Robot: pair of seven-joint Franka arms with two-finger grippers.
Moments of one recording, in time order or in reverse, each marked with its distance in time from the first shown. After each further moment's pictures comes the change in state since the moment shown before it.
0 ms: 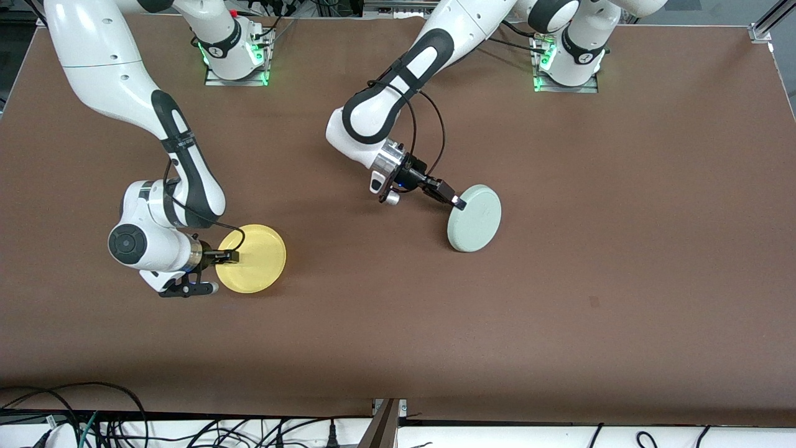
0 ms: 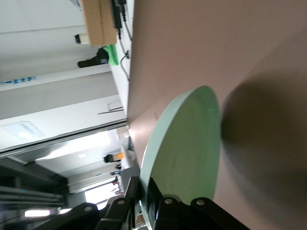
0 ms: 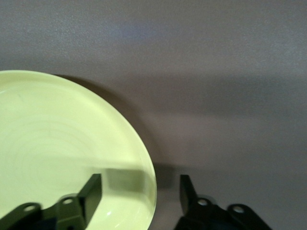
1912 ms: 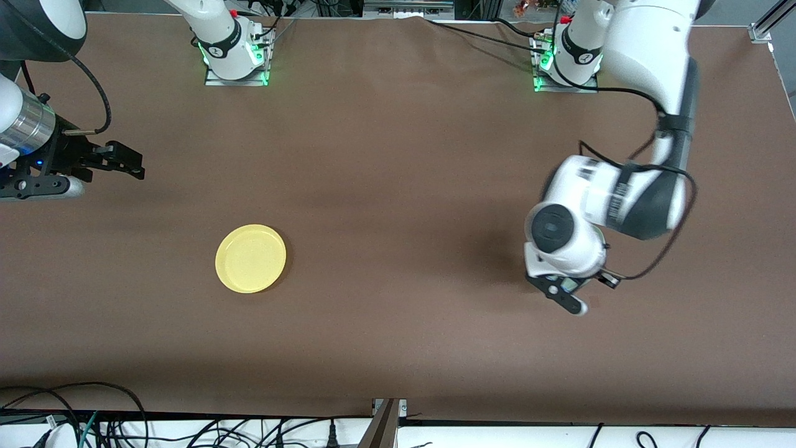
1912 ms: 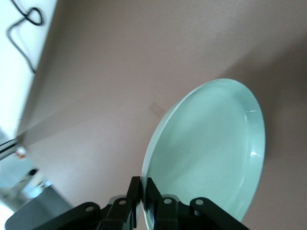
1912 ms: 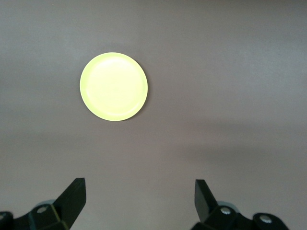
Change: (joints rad) left arm 0.612 -0.287 -0.001 -0.064 -0.312 0.297 0.738; right arm -0.022 -0.612 -0.013 0.057 -0.040 -0.592 0.004
